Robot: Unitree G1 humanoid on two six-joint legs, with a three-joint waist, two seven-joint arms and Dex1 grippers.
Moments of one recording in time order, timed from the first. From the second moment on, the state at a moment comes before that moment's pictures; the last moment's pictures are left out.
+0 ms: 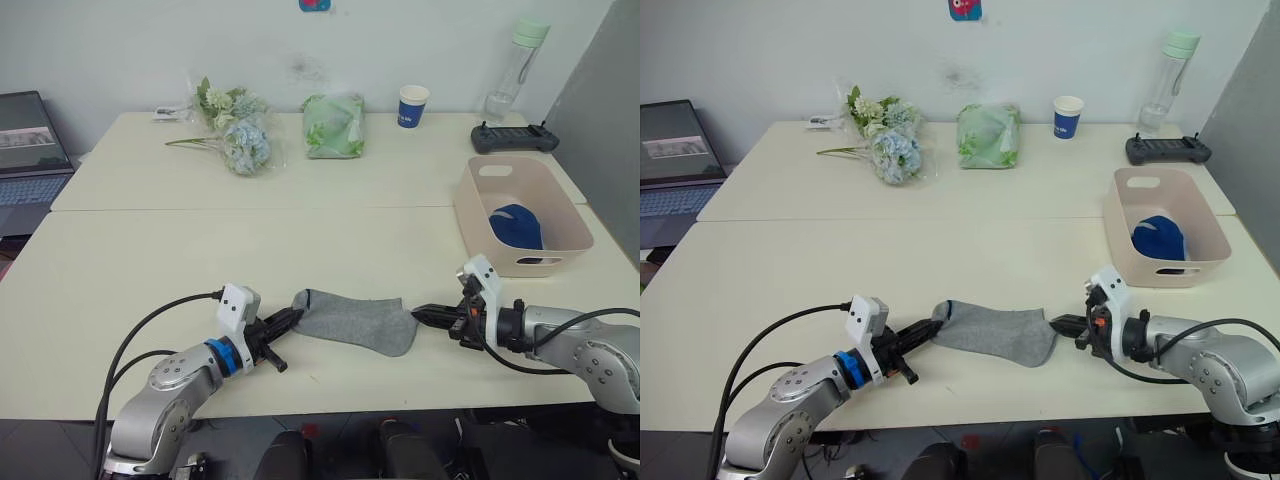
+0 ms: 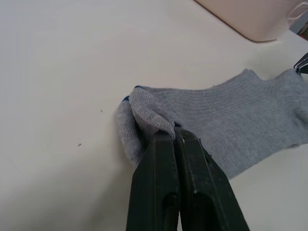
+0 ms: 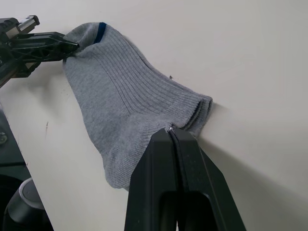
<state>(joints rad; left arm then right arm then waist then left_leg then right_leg) 0.08 0.43 0.03 -0.37 -0.49 0.54 -0.64 -0.19 -0.70 -0.07 -0.46 0.80 1.13 0.59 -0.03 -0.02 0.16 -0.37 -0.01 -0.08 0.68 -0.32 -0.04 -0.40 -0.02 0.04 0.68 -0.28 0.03</state>
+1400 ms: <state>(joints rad) -0.18 0.64 -0.16 -0.03 -0.21 0.14 -1.00 -0.08 -0.76 0.29 -0.41 0.15 0.39 0.74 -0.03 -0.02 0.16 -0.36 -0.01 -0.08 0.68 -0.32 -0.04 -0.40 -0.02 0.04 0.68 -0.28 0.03</state>
